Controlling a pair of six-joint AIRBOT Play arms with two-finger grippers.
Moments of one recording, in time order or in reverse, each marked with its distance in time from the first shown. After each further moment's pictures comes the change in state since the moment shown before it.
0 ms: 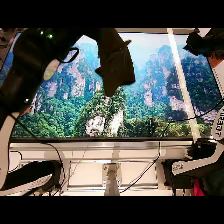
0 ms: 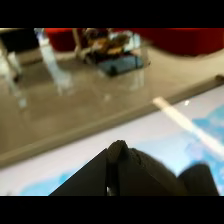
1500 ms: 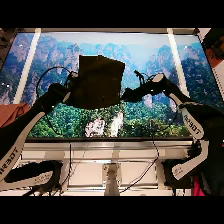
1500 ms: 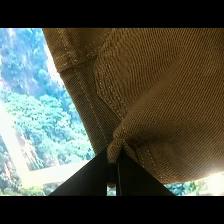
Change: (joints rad) left arm 0.225 -0.094 -0.640 -0.058 -0.417 0.076; right arm 0.453 -0.118 -0.708 0.463 -0.173 -0.330
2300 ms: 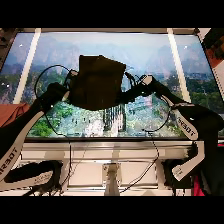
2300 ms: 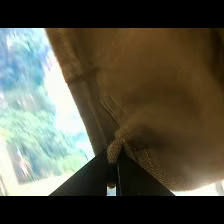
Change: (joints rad) left arm 0.021 0.008 0.009 -0.025 0.068 0.000; right arm 0.078 -0.016 0.026 -0.003 -0.039 0.010
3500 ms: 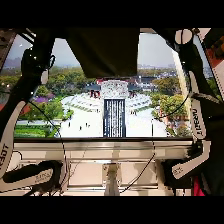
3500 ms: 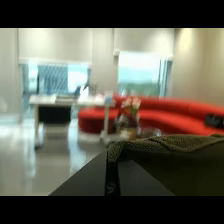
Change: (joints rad) left arm 0.175 0.025 0.206 -0.163 1.330 -0.101; right arm -0.161 0.036 0.617 0.042 -0.573 0.073
